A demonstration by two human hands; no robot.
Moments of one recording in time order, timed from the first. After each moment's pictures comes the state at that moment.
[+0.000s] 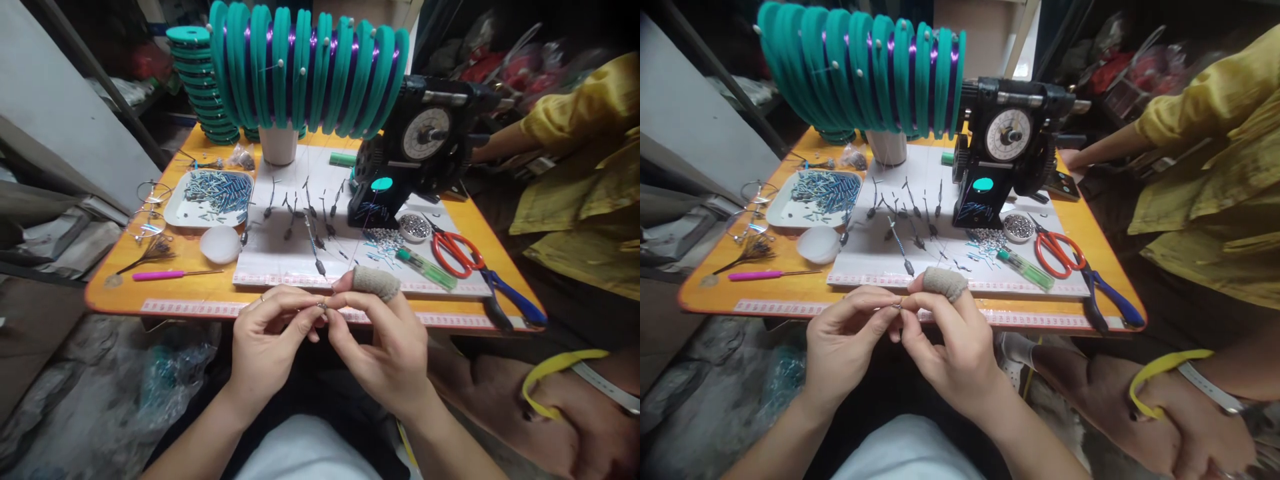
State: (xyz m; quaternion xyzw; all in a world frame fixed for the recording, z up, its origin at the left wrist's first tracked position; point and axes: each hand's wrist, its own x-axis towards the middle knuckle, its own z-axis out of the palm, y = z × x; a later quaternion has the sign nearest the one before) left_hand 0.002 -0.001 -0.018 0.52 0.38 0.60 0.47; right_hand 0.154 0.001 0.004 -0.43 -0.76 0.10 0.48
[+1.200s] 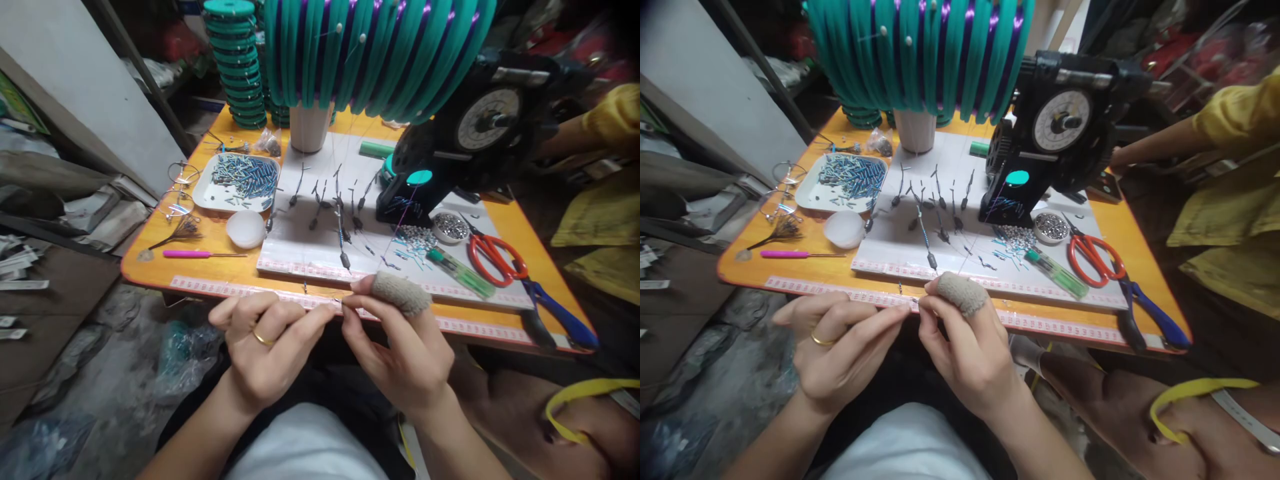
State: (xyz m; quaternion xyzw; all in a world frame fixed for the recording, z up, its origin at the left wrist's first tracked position) left_hand -0.029 -0.017 -0.009 0.75 0.46 0.45 -0.12; right_hand 0.147 0.000 -0.002 -0.39 -0.81 -0.05 0.43
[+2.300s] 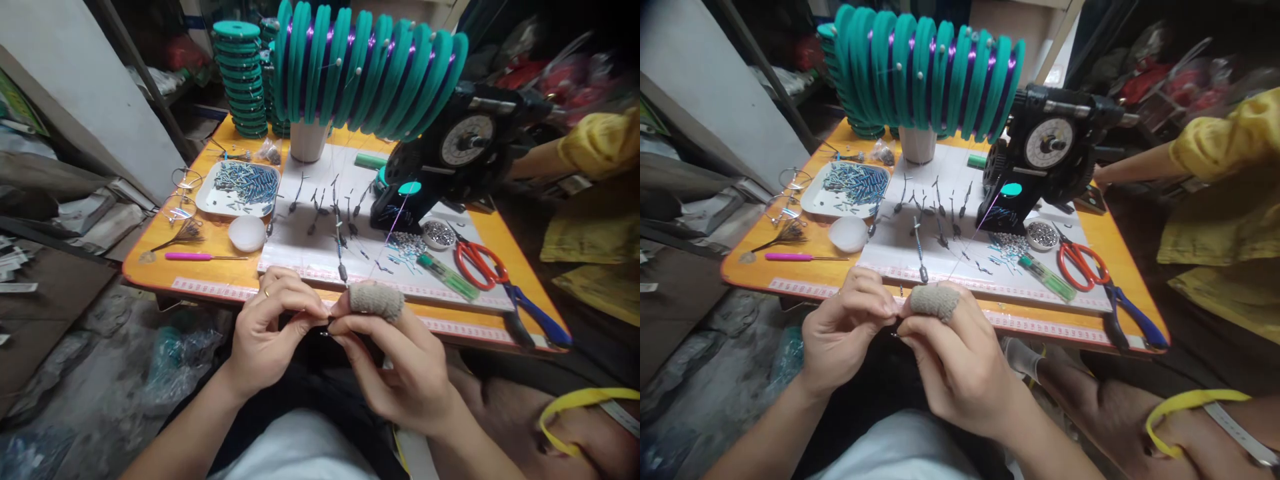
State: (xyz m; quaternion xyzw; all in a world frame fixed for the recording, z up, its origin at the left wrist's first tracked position) left_hand -0.030 -0.001 -0.020 0.65 0.34 0.61 0.31; right_hand 0.153 -0.004 0.022 -0.32 -0.85 0.14 0.40
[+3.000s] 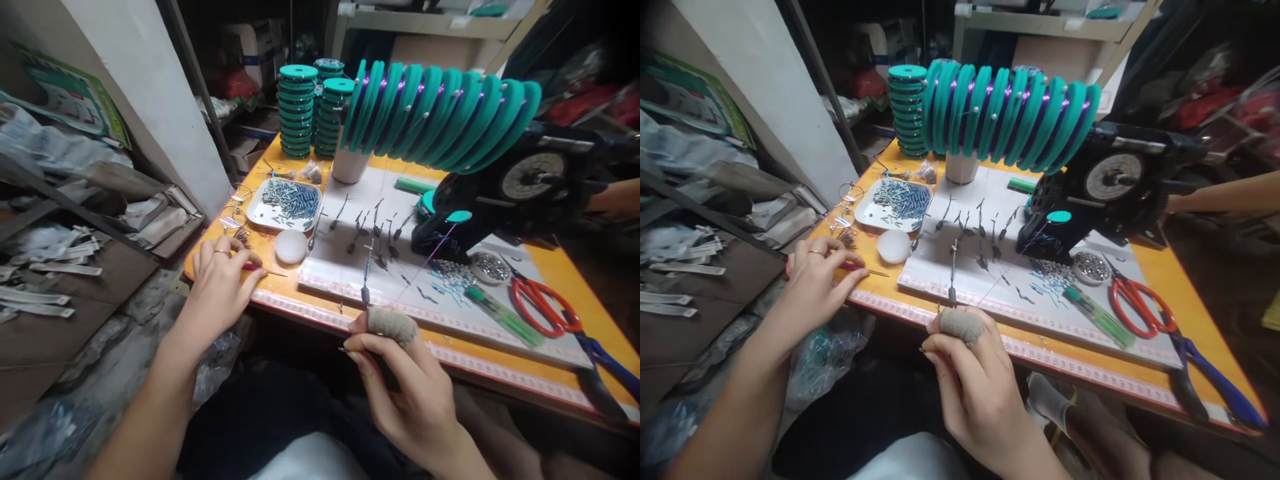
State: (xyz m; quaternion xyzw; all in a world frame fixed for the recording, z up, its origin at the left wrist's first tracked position) left_hand -0.155 0.020 -0.023 0.71 0.66 0.23 -0.09; right_hand 0.127 -0.008 -0.003 -0.32 -0.84 0.13 0.41
